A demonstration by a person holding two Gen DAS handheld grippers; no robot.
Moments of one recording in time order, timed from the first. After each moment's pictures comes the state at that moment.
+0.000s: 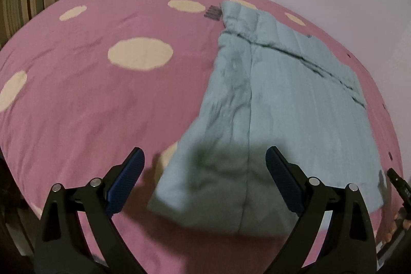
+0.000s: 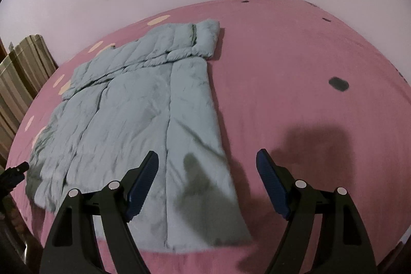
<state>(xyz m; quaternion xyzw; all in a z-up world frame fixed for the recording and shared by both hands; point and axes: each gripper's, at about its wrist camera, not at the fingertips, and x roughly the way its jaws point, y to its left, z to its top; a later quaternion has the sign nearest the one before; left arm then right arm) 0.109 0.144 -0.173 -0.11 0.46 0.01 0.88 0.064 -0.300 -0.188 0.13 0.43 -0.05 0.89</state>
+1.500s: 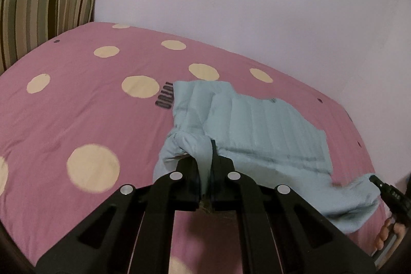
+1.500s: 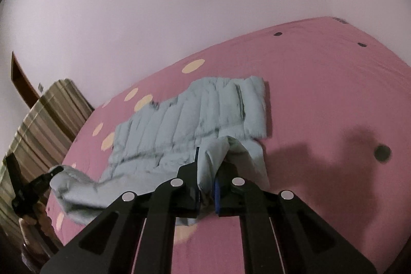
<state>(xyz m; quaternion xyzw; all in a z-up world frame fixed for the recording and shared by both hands) 0.234 0.107 -0.064 -0.12 0.36 -0.04 0.93 0.184 -0.319 -0.109 0.23 0.35 0.03 0.91</state>
